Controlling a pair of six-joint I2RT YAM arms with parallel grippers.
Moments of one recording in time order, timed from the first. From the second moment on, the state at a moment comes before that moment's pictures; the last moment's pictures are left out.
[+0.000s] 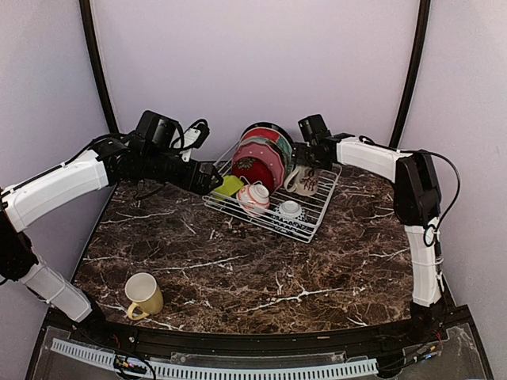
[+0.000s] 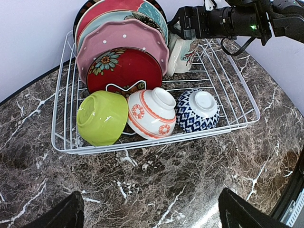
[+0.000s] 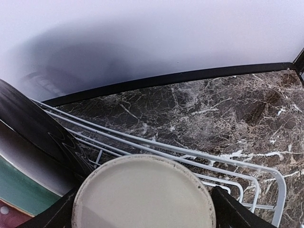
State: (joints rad) left arm -0.66 1.45 1.37 -0.58 0.05 -0.12; right arm 0.50 2.21 1.93 -0.46 0.40 0.50
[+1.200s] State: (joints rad) left arm -0.54 1.51 1.30 -0.42 0.42 -0.30; right arm 0.47 1.59 1.19 0.12 -0.05 0.62
